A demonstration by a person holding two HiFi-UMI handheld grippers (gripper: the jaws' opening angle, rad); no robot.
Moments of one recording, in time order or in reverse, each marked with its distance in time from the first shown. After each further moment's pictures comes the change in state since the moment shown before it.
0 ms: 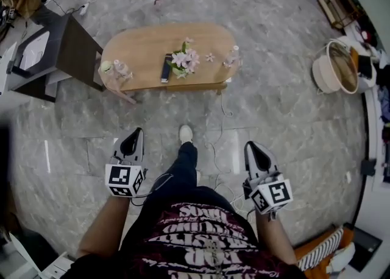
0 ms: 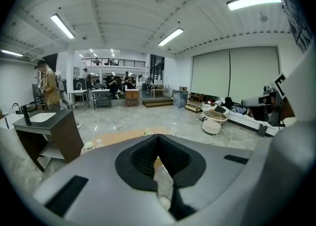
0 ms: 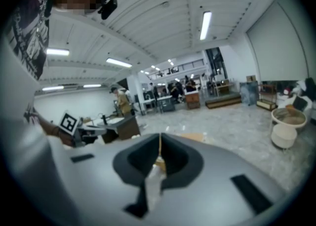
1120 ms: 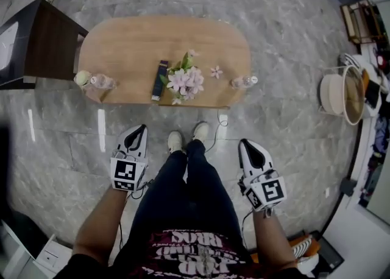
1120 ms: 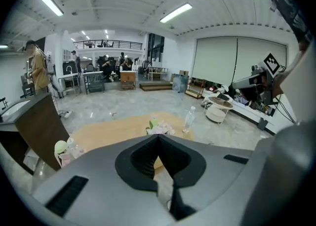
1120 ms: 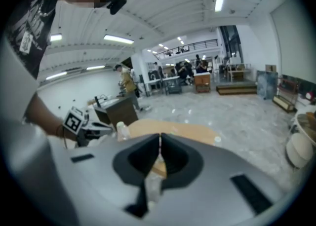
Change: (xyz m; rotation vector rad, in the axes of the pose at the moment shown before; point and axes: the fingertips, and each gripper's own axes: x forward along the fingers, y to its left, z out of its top) left arm 0.262 0.089 -0.057 -0.007 0.202 -0.062; right arm 0.281 -0.105 -0.005 -0.082 0.267 0.092
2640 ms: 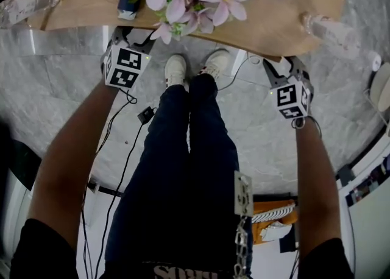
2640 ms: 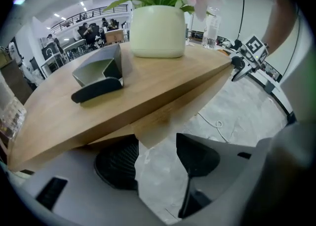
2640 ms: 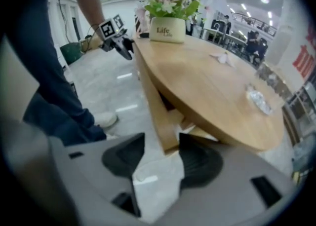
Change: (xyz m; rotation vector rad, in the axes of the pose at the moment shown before) left arm 0.284 0.032 -0.324 0.119 0.437 0.004; right arm 0.261 -0.207 -0.396 -0.735 0.595 0.295
